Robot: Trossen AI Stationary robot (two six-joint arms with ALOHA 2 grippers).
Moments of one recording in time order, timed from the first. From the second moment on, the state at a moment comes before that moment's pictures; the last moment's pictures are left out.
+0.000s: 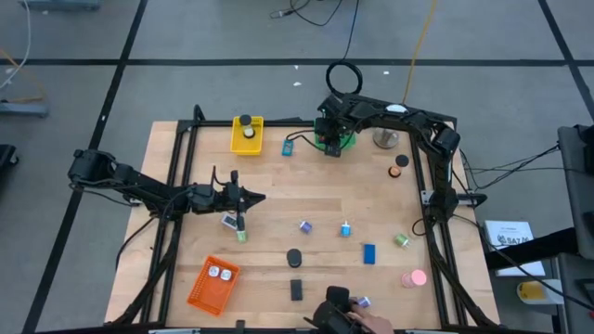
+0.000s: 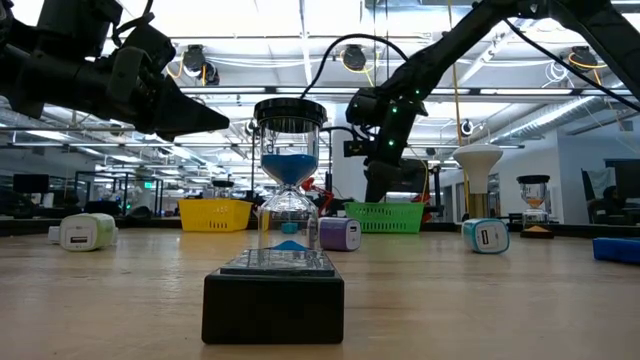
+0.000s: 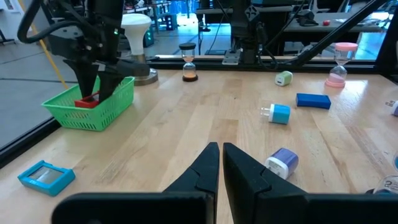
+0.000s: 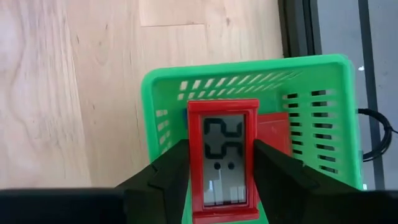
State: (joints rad) left arm -0.12 1.20 0.17 0.88 -0.29 0.00; right arm -0.65 1.98 1.45 -0.56 -0.03 -0.55
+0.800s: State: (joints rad) left arm -0.12 1.20 0.17 0.88 -0.29 0.00; right arm -0.56 1.80 1.44 -0.59 -0.02 -0.43
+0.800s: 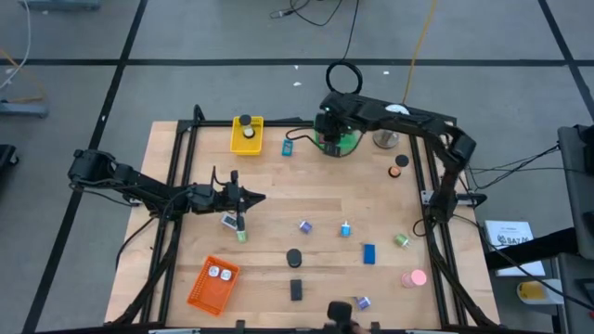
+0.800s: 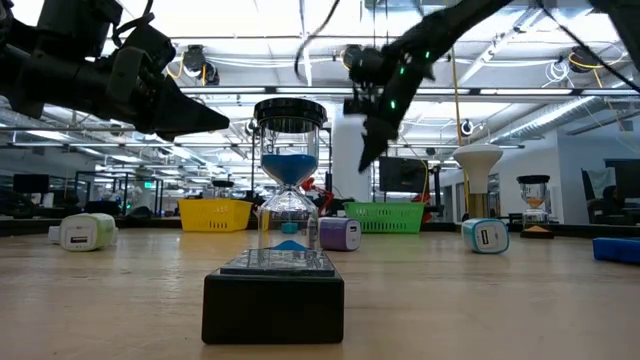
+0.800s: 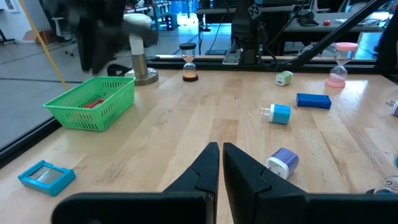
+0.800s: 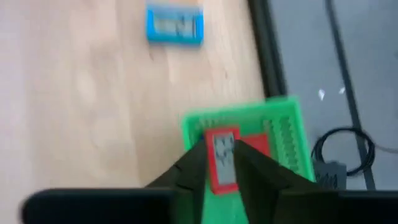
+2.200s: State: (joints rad) left arm -0.20 1.20 0.44 0.29 -0.21 -0.06; right arm 0.02 1.15 0.46 0.51 0.34 0.03
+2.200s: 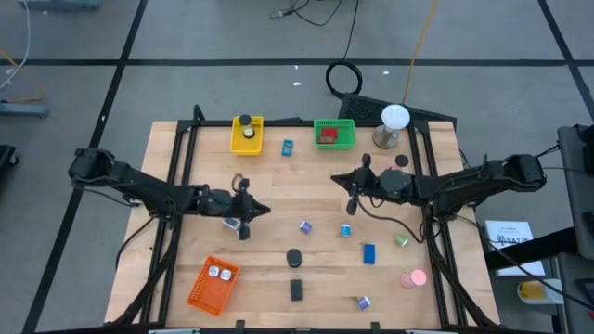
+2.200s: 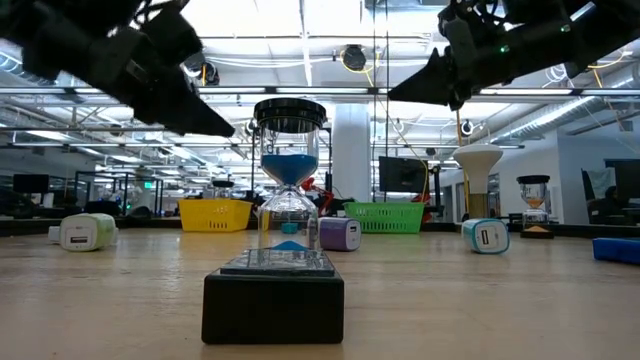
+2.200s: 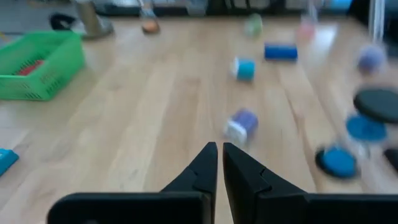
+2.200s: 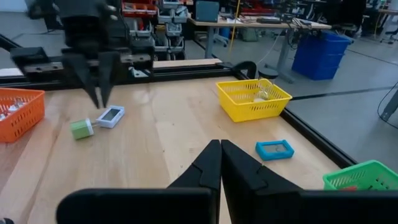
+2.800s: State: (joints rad) left arm -0.49 1.20 0.70 -0.48 -0.27 -0.36; right arm 0.02 1.15 0.46 0.51 0.34 0.02
